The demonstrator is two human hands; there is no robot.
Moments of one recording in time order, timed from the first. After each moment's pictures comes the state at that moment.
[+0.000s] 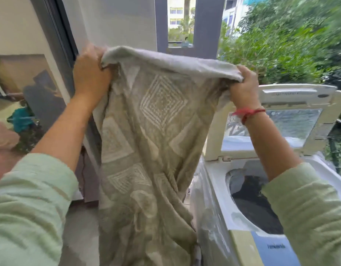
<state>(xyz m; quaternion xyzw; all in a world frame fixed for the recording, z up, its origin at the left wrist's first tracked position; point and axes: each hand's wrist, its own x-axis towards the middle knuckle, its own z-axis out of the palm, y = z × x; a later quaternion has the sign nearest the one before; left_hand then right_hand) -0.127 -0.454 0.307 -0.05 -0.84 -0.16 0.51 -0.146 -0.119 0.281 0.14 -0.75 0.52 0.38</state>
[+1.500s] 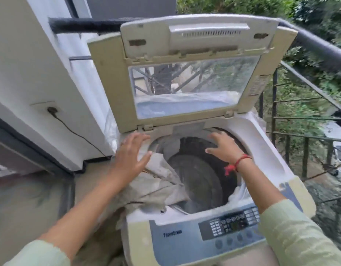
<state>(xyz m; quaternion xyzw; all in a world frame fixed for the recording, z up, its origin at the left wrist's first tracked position) -0.147 -0.123 0.002 -0.18 -0.93 -0.32 0.10 -0.174 0.191 0.019 -0.03 -0.98 0.17 -0.13</state>
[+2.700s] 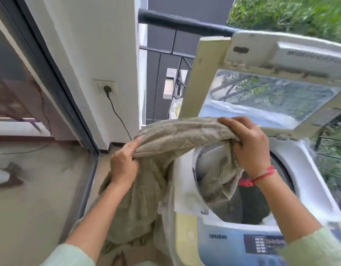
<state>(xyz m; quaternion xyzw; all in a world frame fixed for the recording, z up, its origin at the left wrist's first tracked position) -0.082 -0.255 -0.009 0.09 -0.88 -0.41 0.23 -0.138 0.024 0.106 0.20 -0.92 0.23 0.23</state>
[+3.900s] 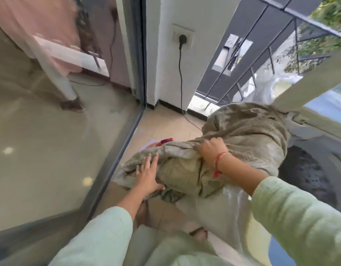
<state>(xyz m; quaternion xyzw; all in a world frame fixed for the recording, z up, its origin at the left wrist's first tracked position) 0.060 -0.341 -0.220 0.24 -0.90 -0.28 -0.24 -0.114 -0.204 -0.073 0.43 -0.83 -0.31 -0.18</state>
